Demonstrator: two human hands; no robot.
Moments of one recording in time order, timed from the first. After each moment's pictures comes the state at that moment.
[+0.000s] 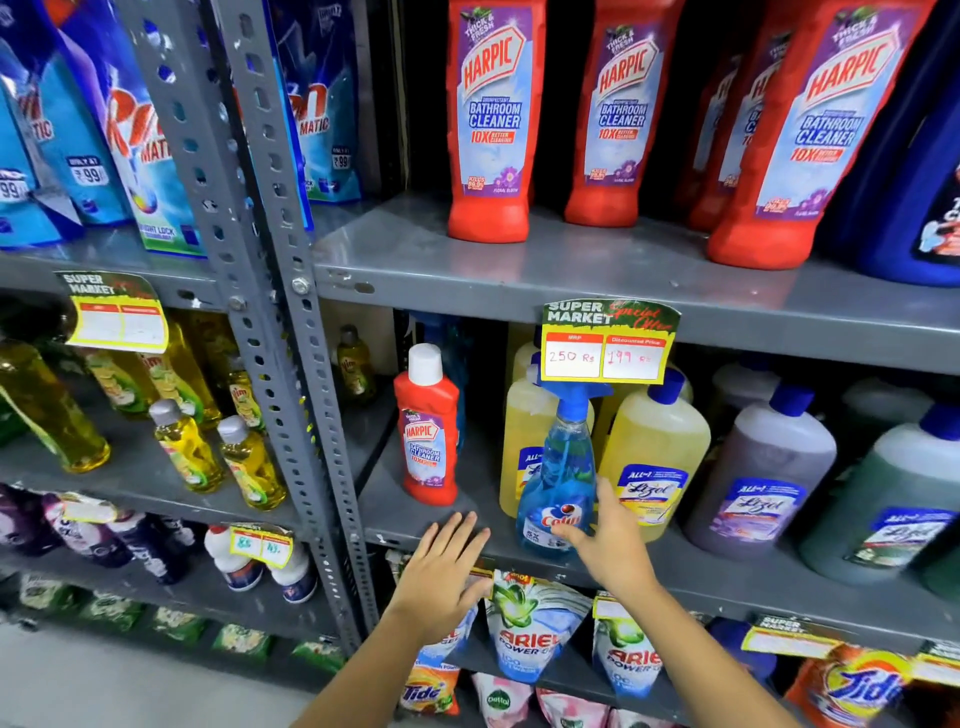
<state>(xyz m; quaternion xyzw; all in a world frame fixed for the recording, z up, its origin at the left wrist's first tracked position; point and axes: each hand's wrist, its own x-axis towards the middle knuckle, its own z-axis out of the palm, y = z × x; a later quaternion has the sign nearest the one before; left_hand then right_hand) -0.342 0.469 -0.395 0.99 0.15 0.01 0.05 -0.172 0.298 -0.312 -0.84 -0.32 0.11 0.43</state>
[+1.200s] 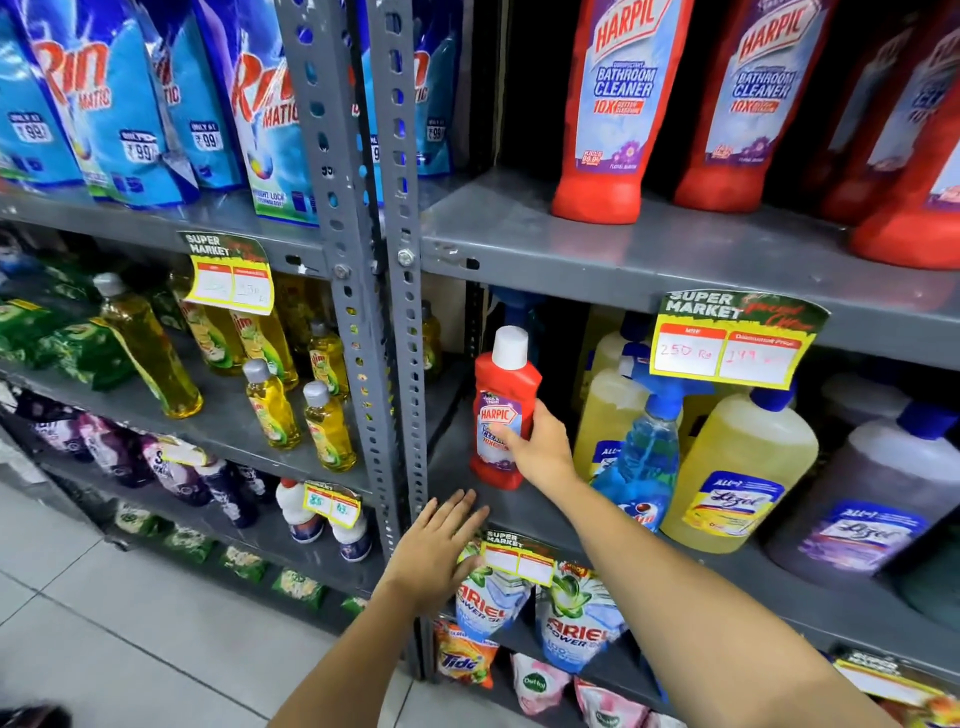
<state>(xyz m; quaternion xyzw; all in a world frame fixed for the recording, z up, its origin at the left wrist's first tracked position) -0.403 0.525 -0.399 0.98 0.20 0.02 0.01 -0.218 0.473 -0.288 -0.79 -0.34 0.16 0.48</state>
